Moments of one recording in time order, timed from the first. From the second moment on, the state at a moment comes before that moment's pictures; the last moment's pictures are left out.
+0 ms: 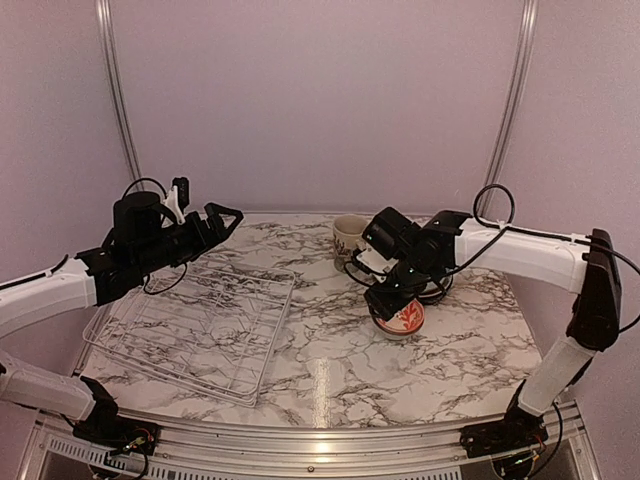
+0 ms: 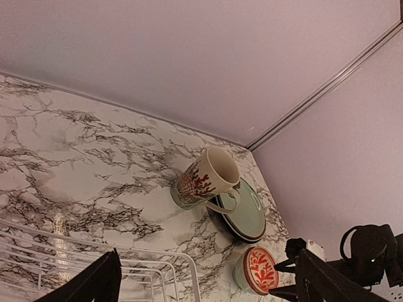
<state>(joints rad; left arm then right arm) -0.59 1.18 0.81 0.14 0.05 -0.74 0.83 1.66 1.33 -0.93 0.14 0.10</state>
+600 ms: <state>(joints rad) -0.59 0.93 1.10 -0.15 -0.23 -0.43 0.72 1.22 1.38 -0.63 0.36 0.09</state>
